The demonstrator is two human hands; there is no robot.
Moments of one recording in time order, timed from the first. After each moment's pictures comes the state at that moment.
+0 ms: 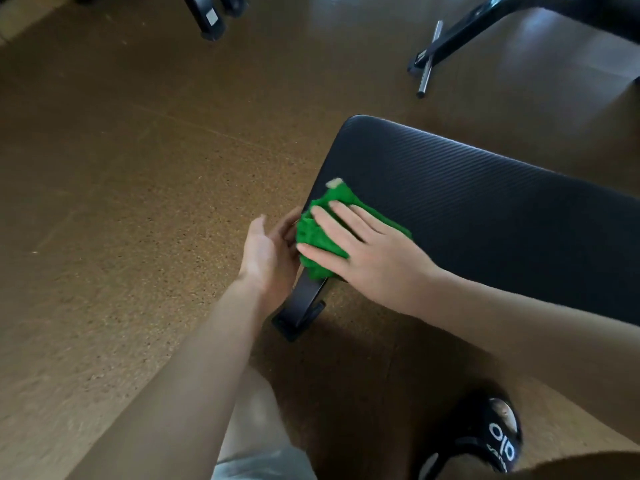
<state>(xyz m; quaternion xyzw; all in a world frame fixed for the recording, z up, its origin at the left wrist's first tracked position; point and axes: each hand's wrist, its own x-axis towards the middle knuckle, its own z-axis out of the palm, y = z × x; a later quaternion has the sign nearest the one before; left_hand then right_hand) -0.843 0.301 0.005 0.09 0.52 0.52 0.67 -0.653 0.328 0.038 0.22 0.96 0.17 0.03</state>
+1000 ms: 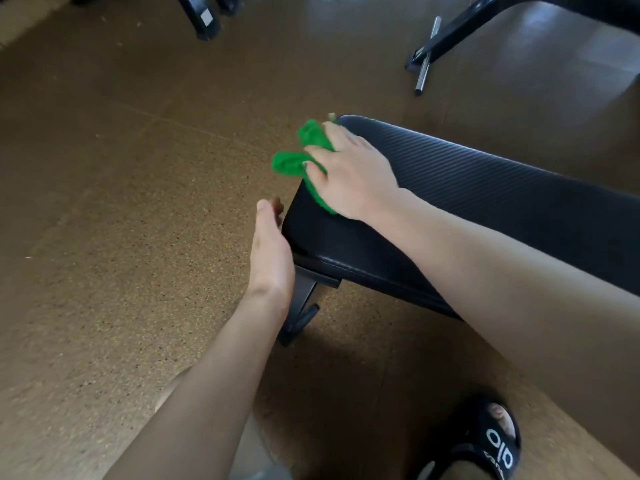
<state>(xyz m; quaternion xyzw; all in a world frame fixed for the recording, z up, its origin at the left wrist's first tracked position) -0.803 0.303 0.036 0.21 0.65 0.53 0.50 -0.697 0.430 0.054 0.47 0.88 -0.04 -0.07</state>
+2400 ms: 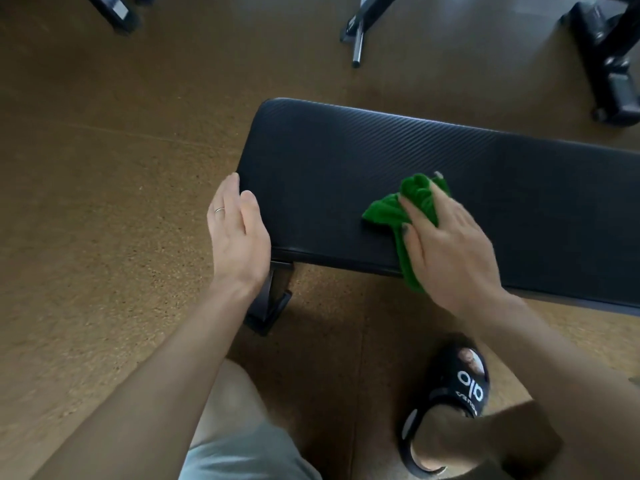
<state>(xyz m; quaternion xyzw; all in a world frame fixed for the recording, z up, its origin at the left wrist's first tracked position) -0.785 0.303 0.036 0.48 0.73 0.37 0.32 -0.523 0.282 0.055 0.65 0.76 -0.01 -0.06</state>
